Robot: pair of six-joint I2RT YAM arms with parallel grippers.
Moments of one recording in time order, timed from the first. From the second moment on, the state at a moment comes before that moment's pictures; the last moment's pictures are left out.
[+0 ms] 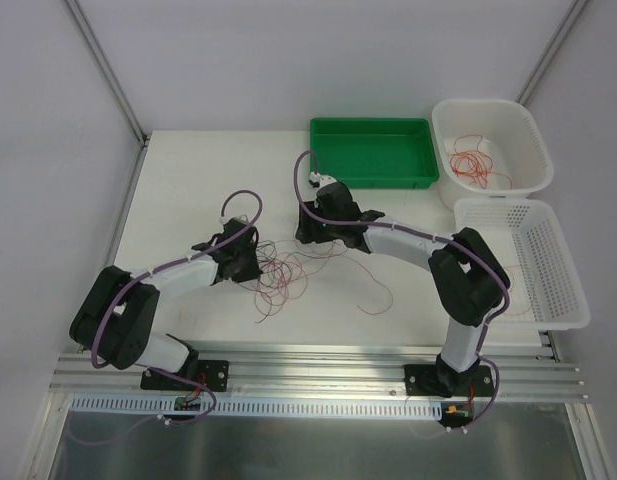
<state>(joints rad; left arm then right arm) -0.48 1.42 0.65 -0.26 -0.06 -0.67 0.74 1.83 1.21 -0.10 -0.04 0.45</state>
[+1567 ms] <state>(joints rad) -0.35 1.27 0.56 -0.36 -0.06 -0.69 0.61 0.90 1.62 -0.90 0.20 0.19</state>
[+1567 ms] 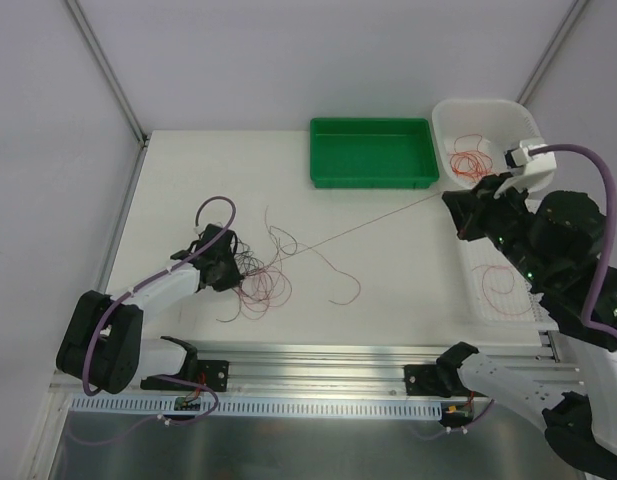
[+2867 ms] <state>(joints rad) -0.13 1.08 0.97 -0.66 -0.01 -0.48 0.61 0.70 1.25 -1.11 0.24 0.21</state>
